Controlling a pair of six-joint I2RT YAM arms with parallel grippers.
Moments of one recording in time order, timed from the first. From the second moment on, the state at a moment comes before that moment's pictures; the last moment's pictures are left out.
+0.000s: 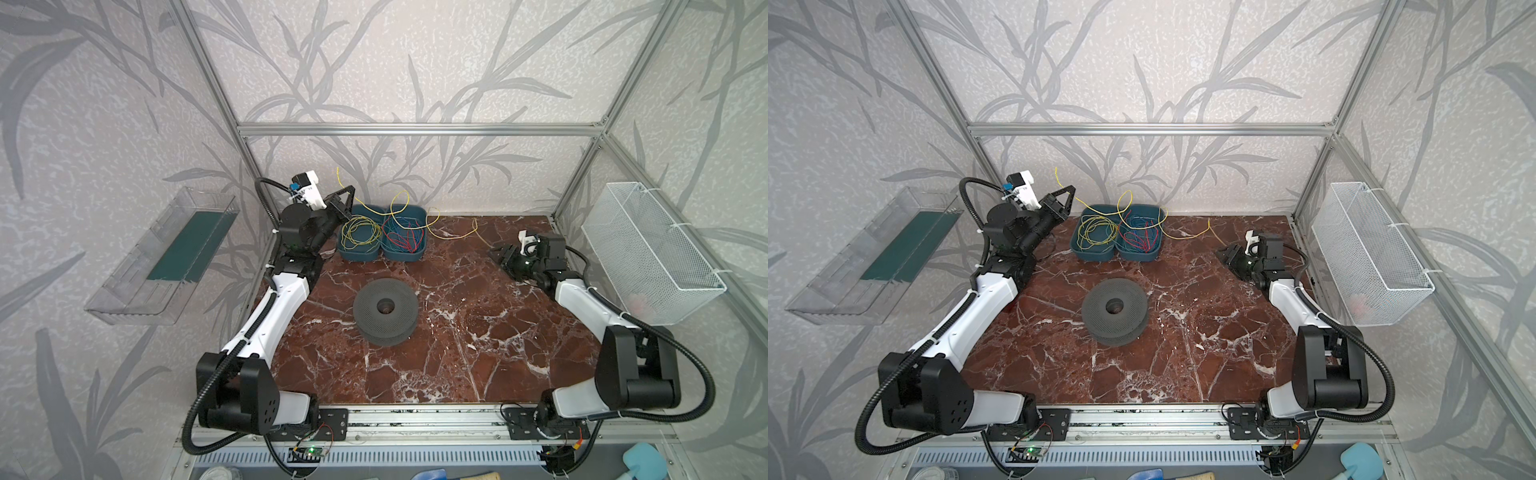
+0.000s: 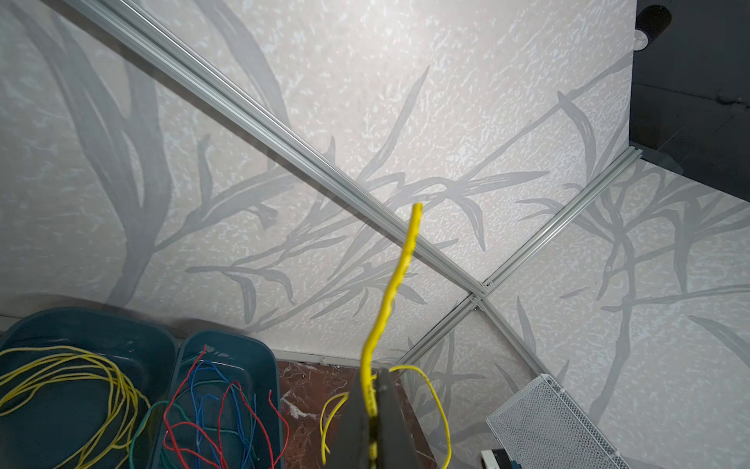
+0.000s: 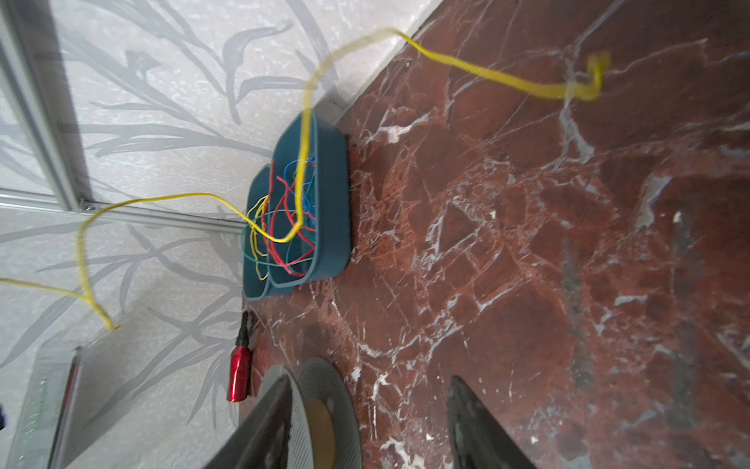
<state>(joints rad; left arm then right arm) -0.12 1.37 1.14 0.39 0.33 -0.80 0.01 1.43 0.91 -0.06 -0.57 0.79</state>
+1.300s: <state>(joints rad) -0.06 1.21 1.09 0.24 0.36 -0.74 0.15 1.57 1.09 0.11 -0.55 0.96</state>
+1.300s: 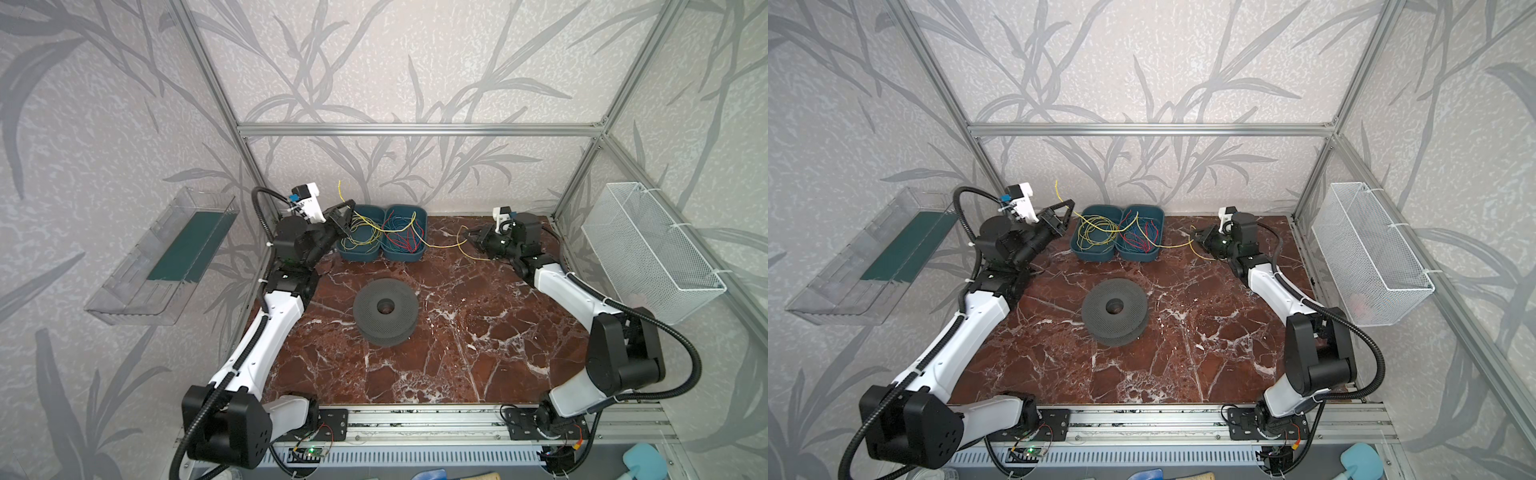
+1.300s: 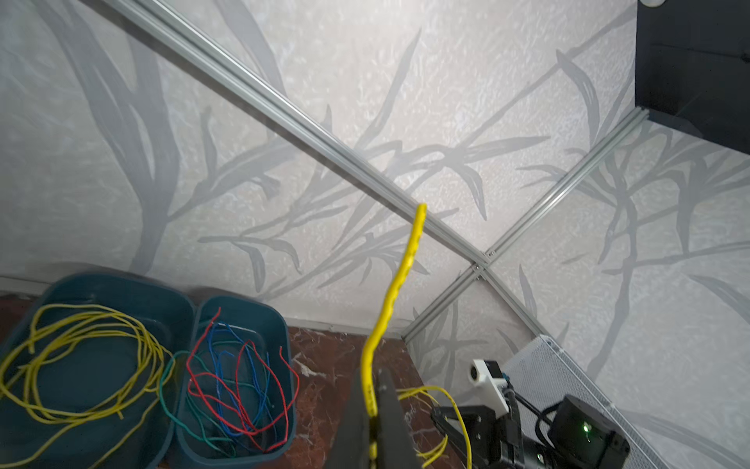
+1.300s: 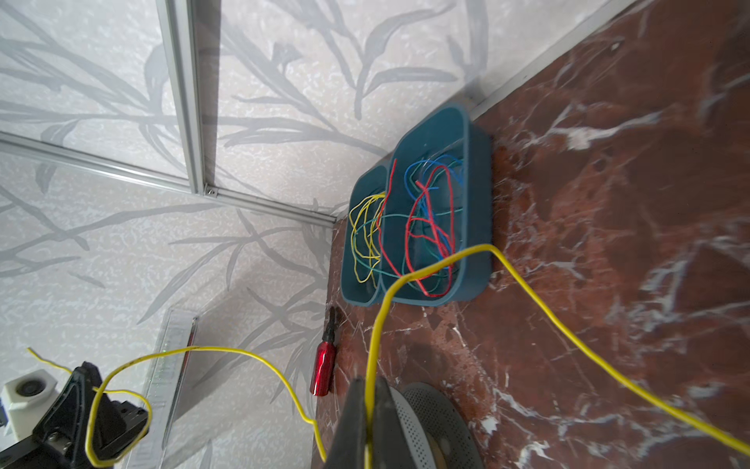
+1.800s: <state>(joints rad) 0.15 1.21 1.18 0.07 0.52 -0.79 0.02 1.46 0.99 0.13 -0.60 0.94</state>
